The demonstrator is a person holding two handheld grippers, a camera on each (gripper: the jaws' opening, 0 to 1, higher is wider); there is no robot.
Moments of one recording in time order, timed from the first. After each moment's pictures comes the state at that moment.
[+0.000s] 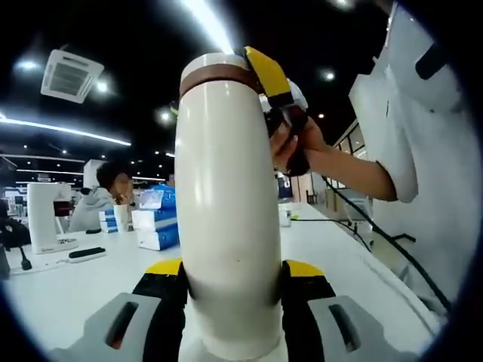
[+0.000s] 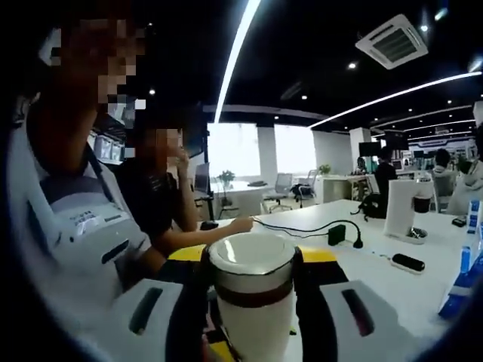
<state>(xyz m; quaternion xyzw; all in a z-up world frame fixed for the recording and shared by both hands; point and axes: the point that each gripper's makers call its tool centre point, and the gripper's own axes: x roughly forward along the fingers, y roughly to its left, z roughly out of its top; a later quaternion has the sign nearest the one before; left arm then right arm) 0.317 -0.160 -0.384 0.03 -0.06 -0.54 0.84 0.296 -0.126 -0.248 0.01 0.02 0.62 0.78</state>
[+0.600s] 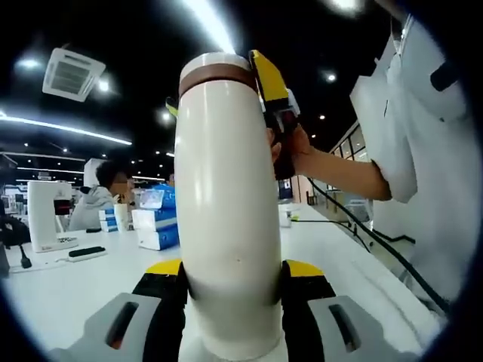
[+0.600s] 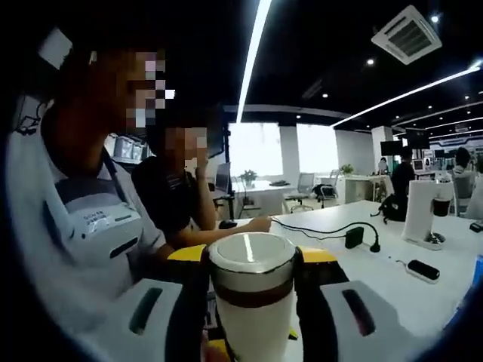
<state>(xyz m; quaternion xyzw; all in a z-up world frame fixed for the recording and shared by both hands) 0.316 -0.158 -0.384 0.02 -0.06 -0.54 0.84 0.297 -0.127 -0.247 0.00 0.01 0.66 0.75</state>
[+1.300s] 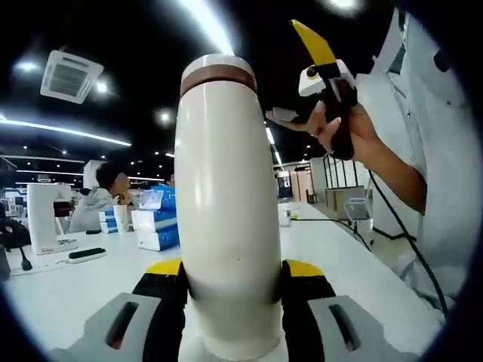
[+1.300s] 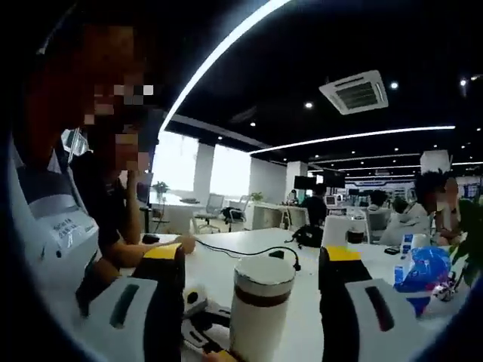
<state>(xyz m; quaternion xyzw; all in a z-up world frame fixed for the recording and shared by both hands) 0.318 -0.160 -0.384 0.03 -0.06 -0.54 0.84 0.251 -0.147 -0.207 -0.03 -0.08 0.42 0.90</state>
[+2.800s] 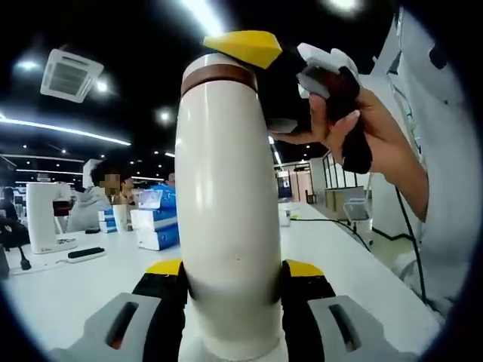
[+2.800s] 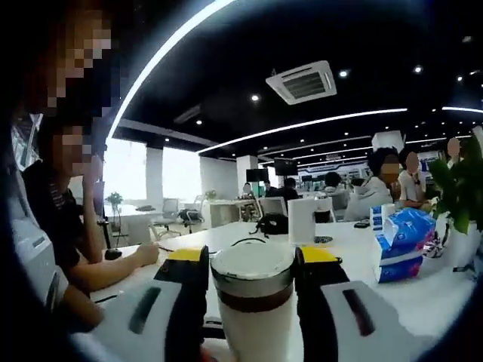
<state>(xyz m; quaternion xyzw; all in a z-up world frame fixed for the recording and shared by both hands) 0.318 -0.161 -0.384 0.03 -0.06 -0.54 0.84 0.307 -0.142 -0.236 0.03 -0.03 0.29 0.96</state>
